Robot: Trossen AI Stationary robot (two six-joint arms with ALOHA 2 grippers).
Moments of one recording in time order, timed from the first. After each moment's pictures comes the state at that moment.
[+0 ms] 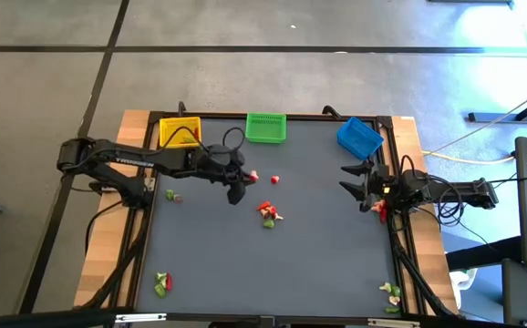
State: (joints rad) left arm 0.11 1.37 0.82 -0.02 0.03 -0.42; right arm 0.06 0.01 0.02 0.12 0.25 0.10
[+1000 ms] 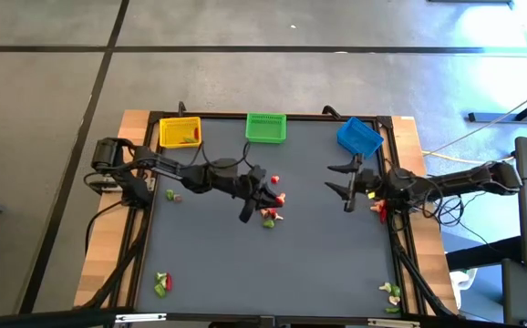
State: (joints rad) left arm 0.02 1.69 0.82 0.77 0.31 -0.47; right arm 0.06 0.64 0.09 0.62 0.24 -0.13
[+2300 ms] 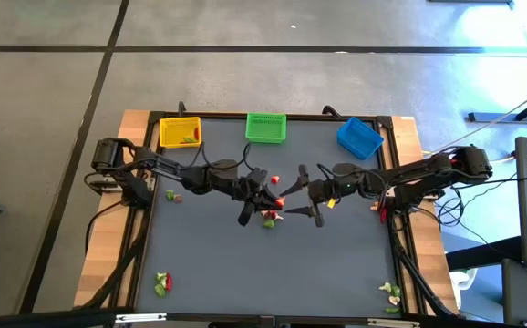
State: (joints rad) left arm 0.02 1.69 0.82 0.77 0.33 -0.38; right arm 0.06 1.34 0.62 0.61 -0.24 -0.13
